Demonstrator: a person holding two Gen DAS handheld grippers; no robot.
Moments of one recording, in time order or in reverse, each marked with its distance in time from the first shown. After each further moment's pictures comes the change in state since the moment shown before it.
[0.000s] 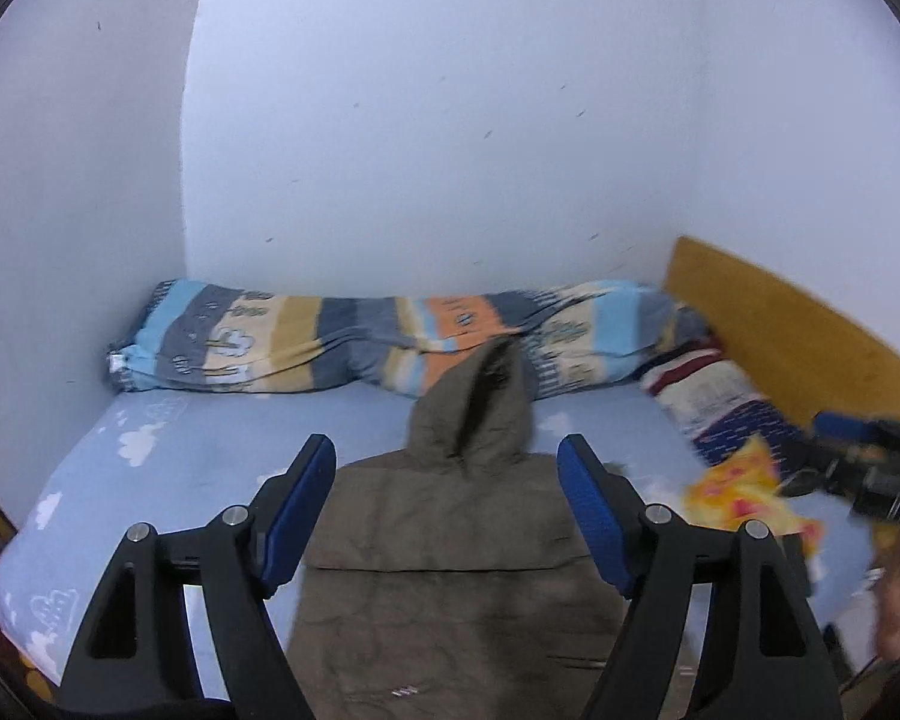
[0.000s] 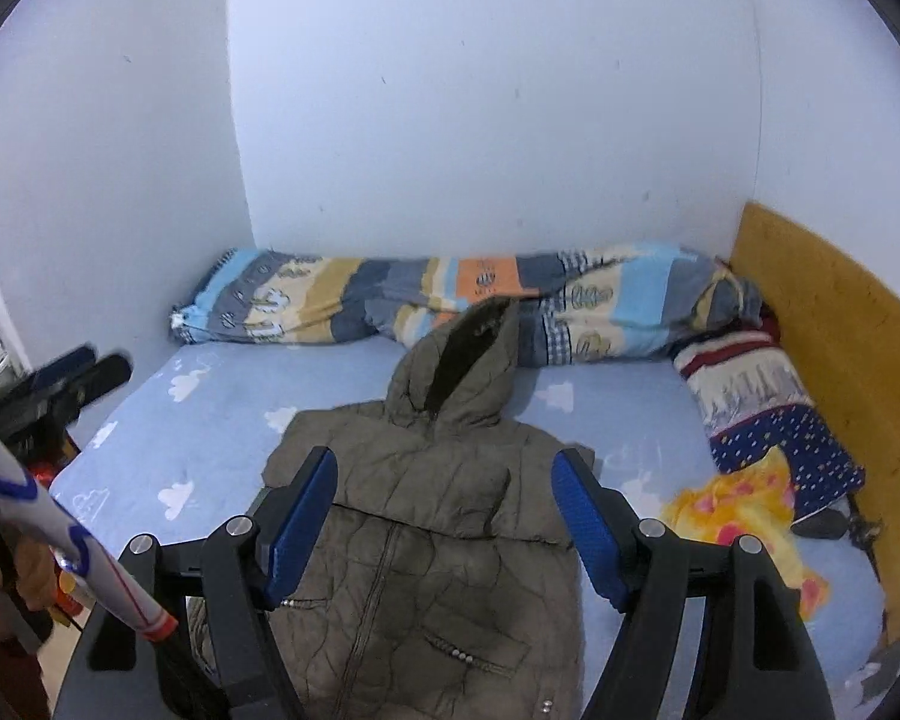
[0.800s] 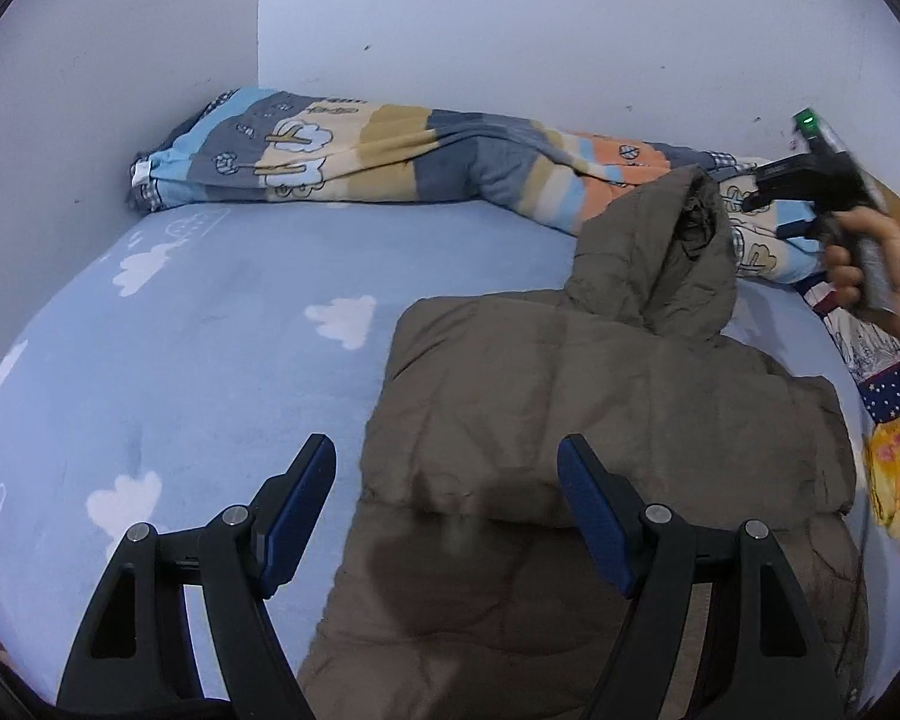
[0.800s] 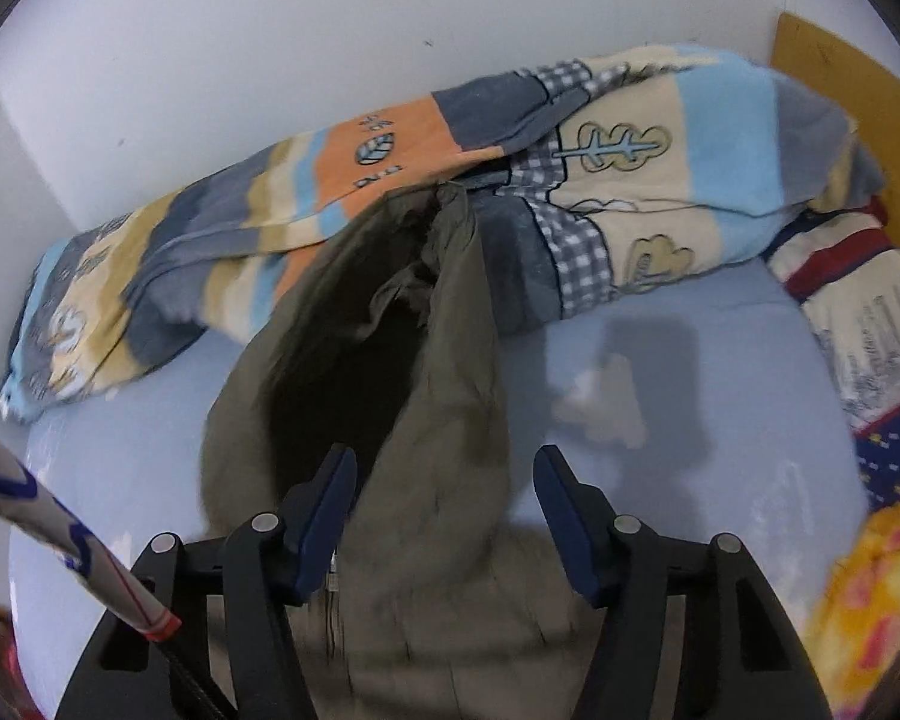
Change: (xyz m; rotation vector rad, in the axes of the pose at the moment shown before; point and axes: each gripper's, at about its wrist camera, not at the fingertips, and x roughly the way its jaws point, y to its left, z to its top) left arm 0.249 0.122 -0.151 -0.162 0.306 0.176; right arm 0.530 -0.099 0.113 0.275 0.343 -0.107
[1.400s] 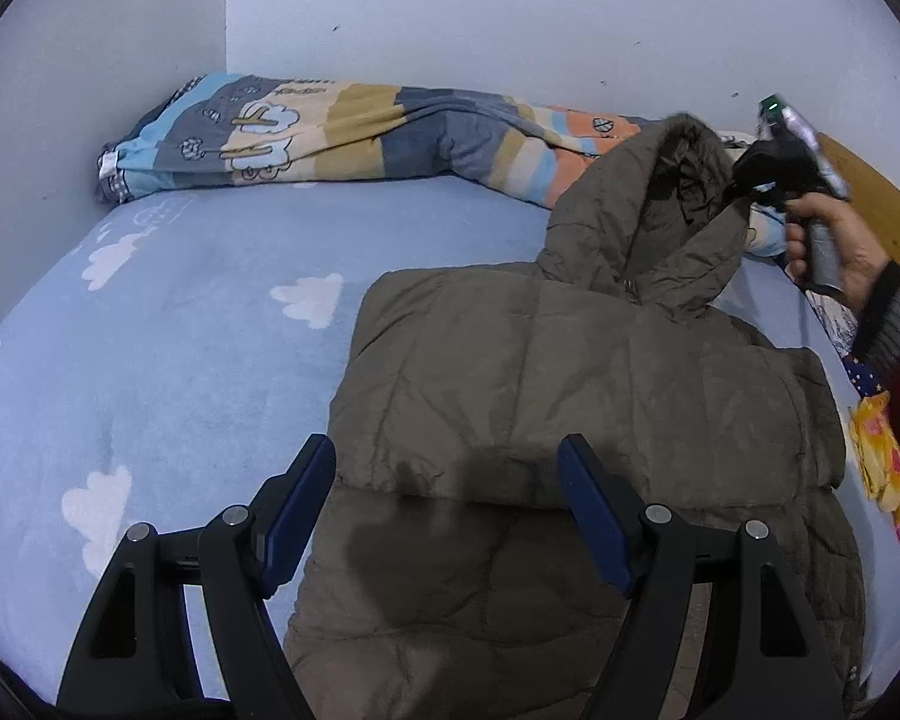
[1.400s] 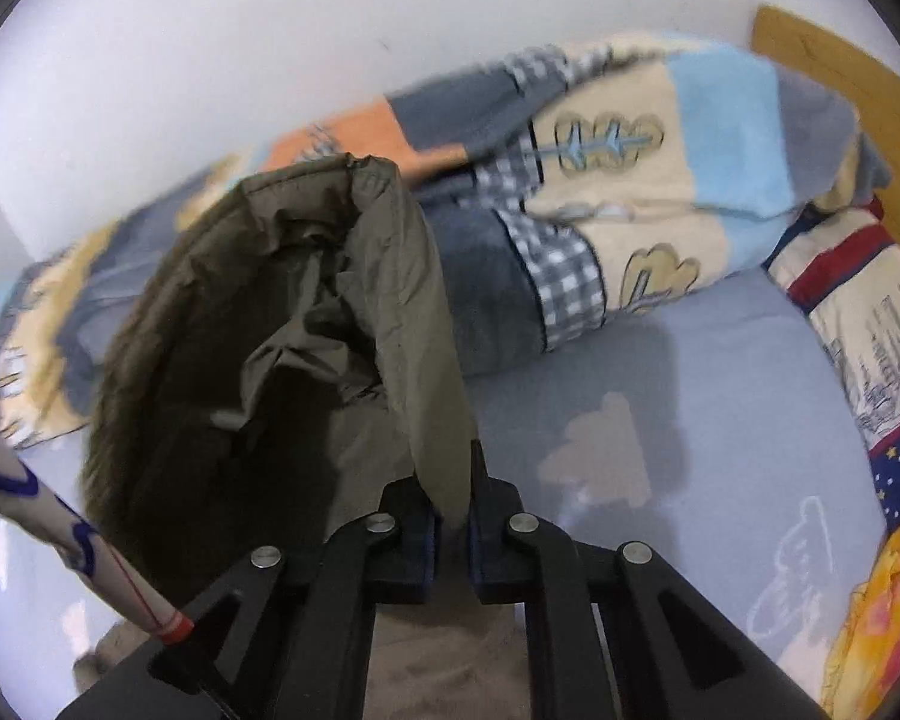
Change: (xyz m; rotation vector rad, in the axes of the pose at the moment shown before) left arm 0.010 -0.017 -0.005 0.043 0.038 -0.058; right arm 0.025 -0.012 0.012 0.011 -0.084 -0.050
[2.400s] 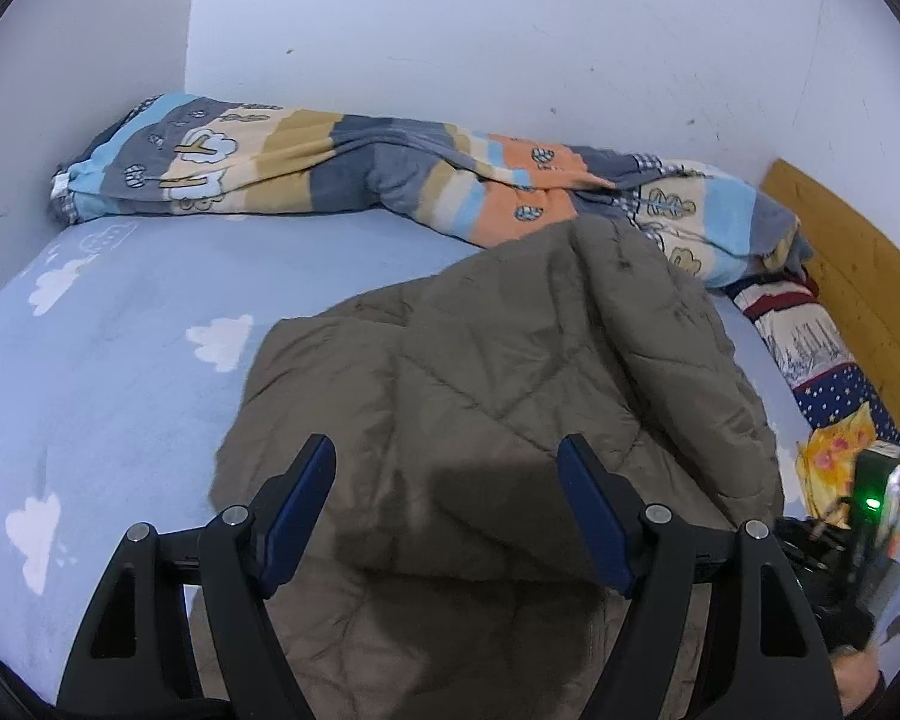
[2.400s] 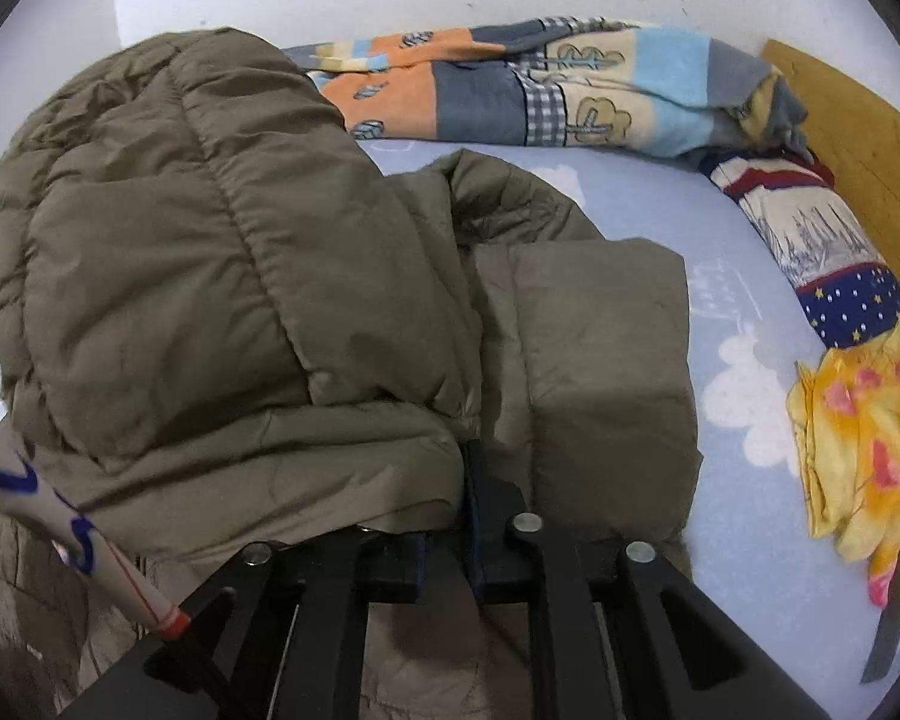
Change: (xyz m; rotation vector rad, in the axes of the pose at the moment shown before) left arm 0.007 -0.062 0.025 -0.012 -0.047 -0.108; right arm -0.115 -0.028 -0.302 -0.251 0.021 -0.022
